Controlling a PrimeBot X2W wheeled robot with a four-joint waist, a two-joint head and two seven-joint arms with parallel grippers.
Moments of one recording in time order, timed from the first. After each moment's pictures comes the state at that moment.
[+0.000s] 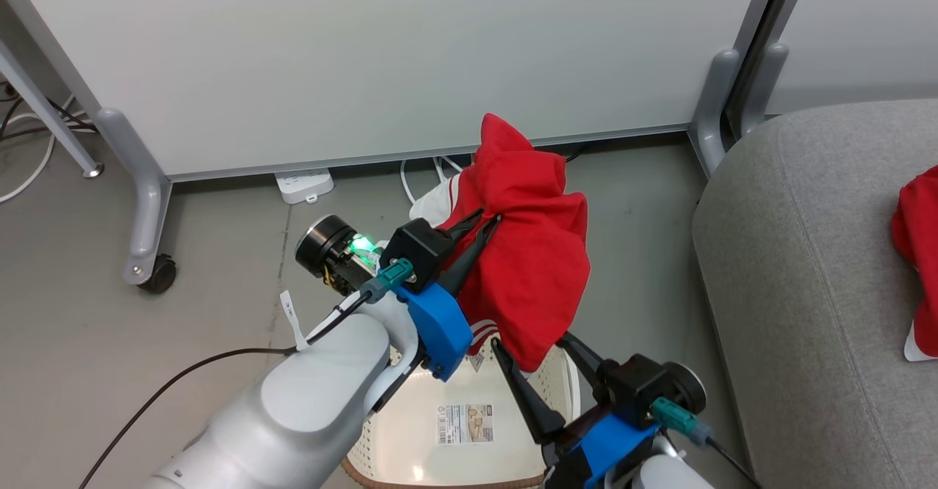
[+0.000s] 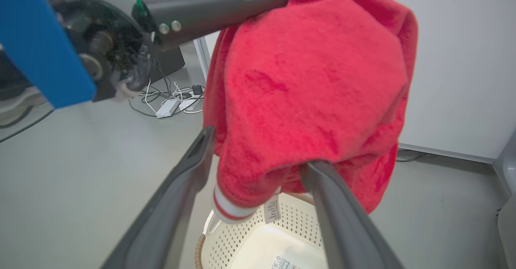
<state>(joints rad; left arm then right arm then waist) -0.86 0.16 -1.07 0.68 -0.58 0.02 -0.24 -0.27 -0.05 0.52 0.44 0.21 0.13 -0.26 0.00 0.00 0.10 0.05</state>
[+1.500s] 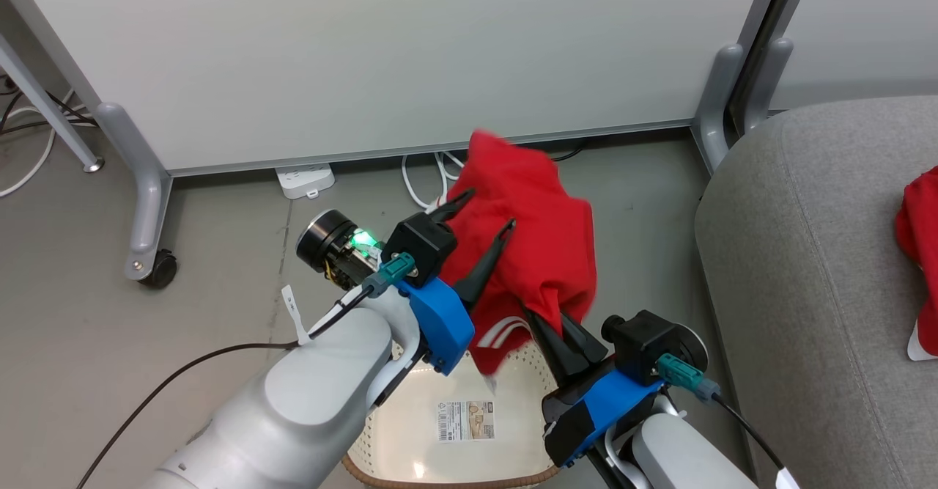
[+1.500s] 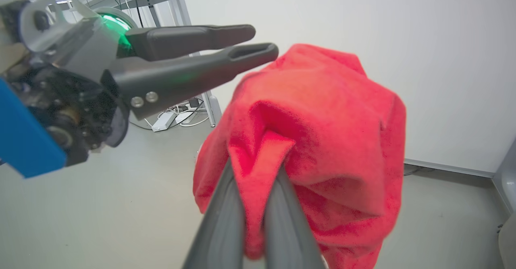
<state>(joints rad) -0.88 0.14 -1.07 0.72 -0.59 0.02 -0.26 -0.38 -0.05 0.51 0.49 0.27 0.13 -0.26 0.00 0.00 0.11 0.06</state>
